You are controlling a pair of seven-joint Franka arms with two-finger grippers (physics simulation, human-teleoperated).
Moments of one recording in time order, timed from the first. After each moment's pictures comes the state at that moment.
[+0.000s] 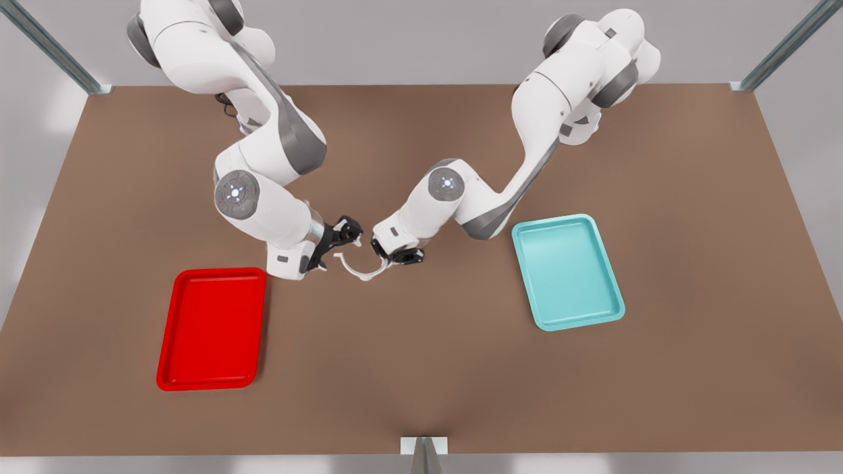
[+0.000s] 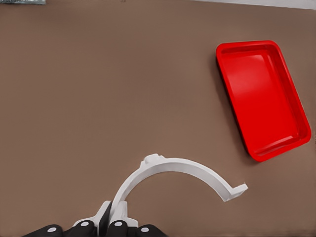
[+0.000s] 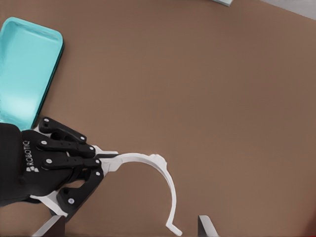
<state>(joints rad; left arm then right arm) -0.55 0.73 -0.32 -1.28 0.03 2.37 -0.53 0.21 0.42 0.31 -1.35 0.16 1.80 -0.10</state>
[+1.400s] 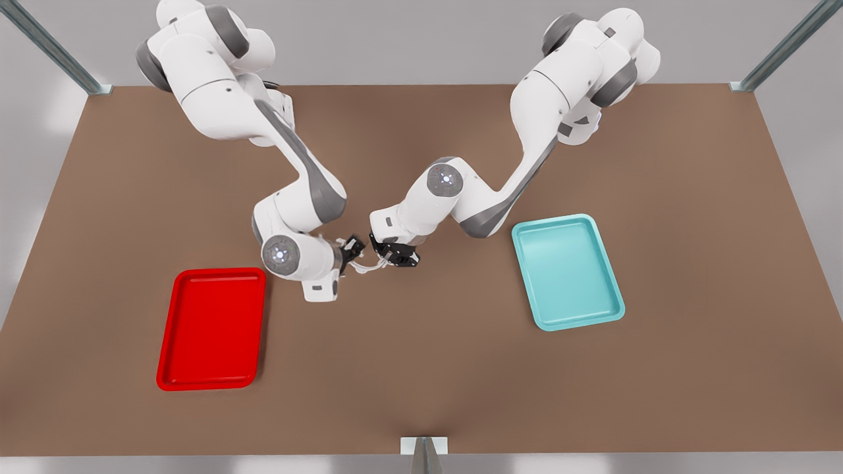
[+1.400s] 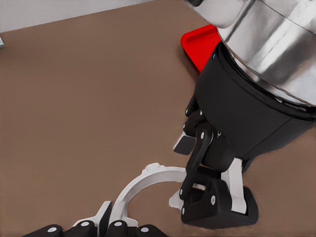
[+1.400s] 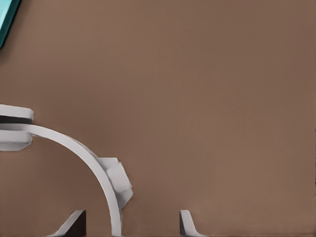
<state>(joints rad) -0.56 0.72 -0.32 -1.28 0.03 2.39 -0.27 0.20 0.56 0.32 -1.51 0.15 1.88 -0.34</state>
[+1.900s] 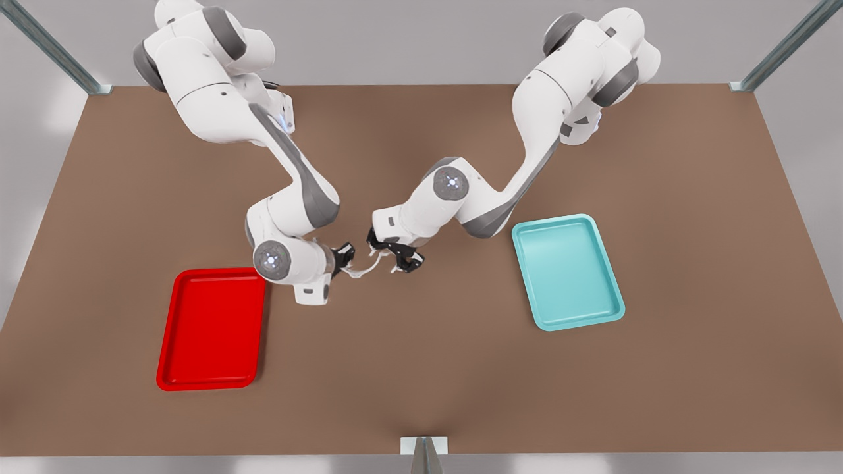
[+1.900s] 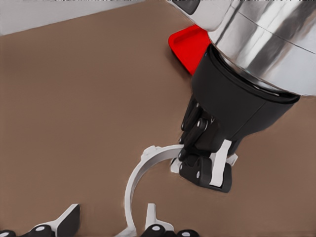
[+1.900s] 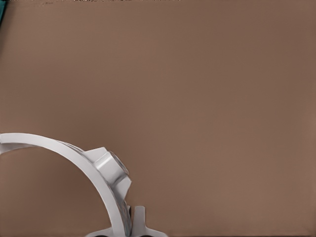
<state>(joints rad) -0.53 0.71 -0.31 -1.26 -0.03 2.36 -0.16 0.17 0.55 0.32 -1.53 0.16 1.88 -0.31</state>
